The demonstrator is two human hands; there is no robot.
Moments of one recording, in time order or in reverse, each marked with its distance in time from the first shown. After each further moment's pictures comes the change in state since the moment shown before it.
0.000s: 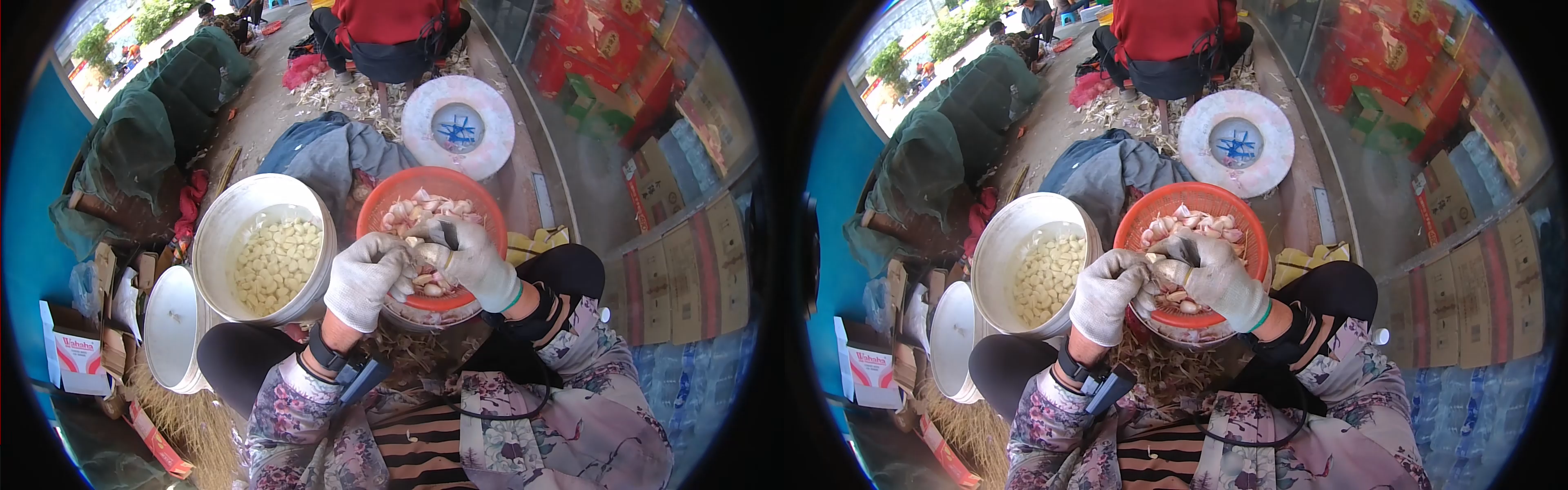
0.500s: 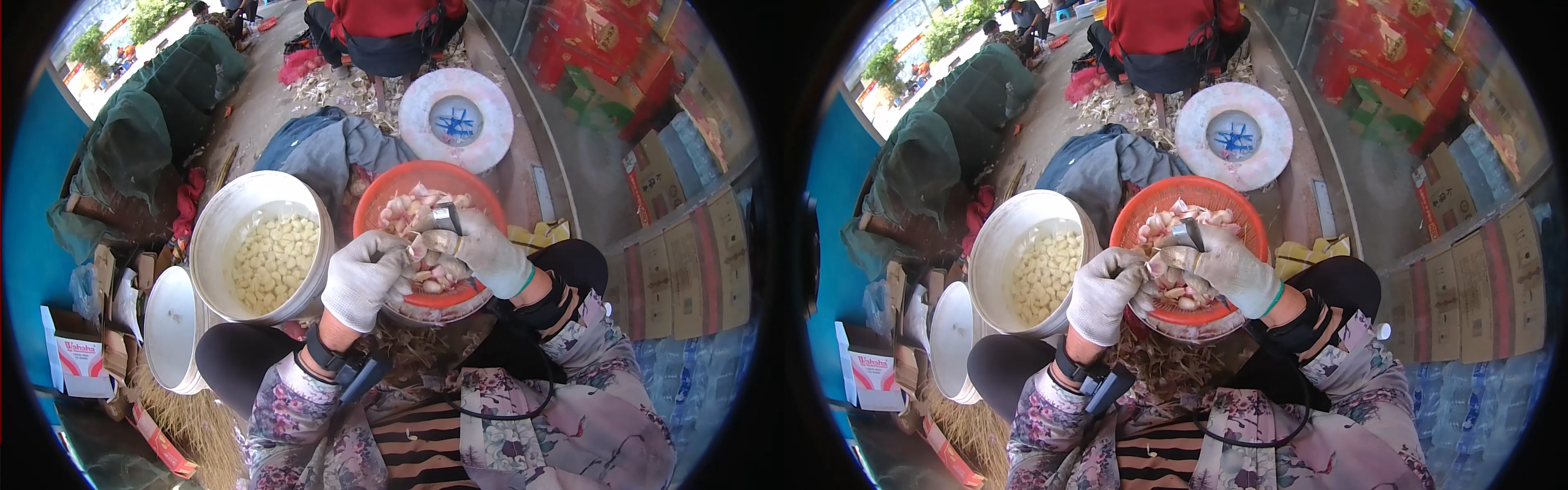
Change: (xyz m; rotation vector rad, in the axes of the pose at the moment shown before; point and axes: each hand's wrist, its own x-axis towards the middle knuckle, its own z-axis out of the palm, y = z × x) left_hand -0.001 0.000 0.001 0.051 0.007 -0.011; right_hand 0.004 -0.012 -0.016 0.093 -0.098 0.139
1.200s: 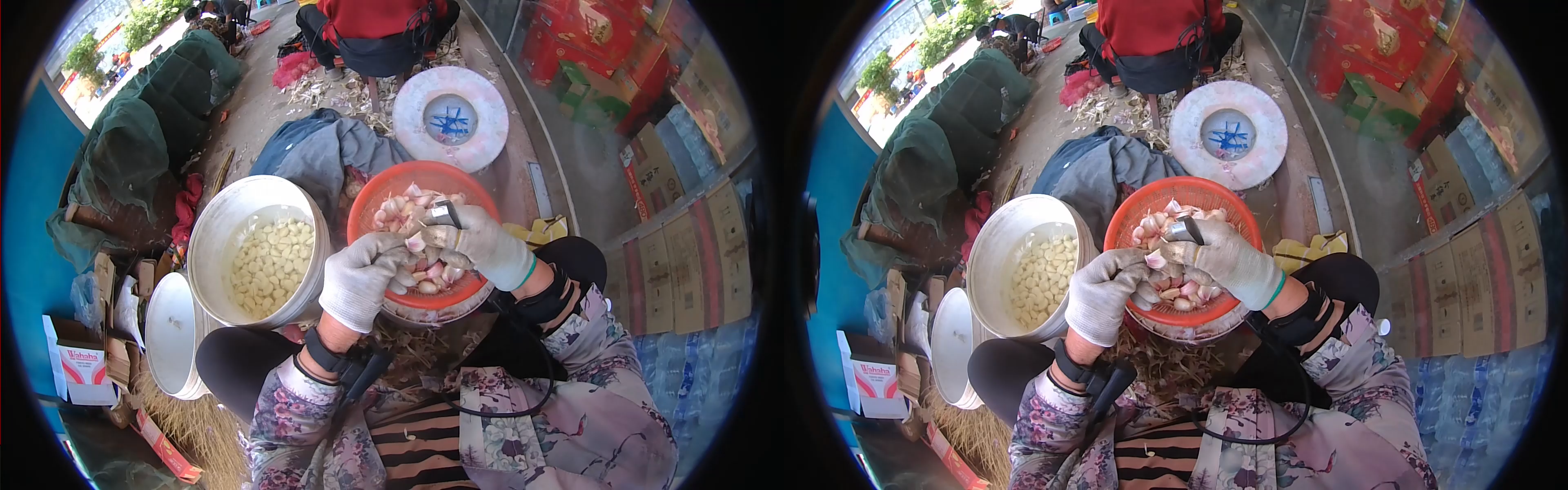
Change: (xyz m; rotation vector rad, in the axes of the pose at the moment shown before) left_hand 0.006 -0.004 0.005 0.113 -0.001 0.084; right_hand -0.001 -0.005 -0.008 0.133 -0.027 -0.028
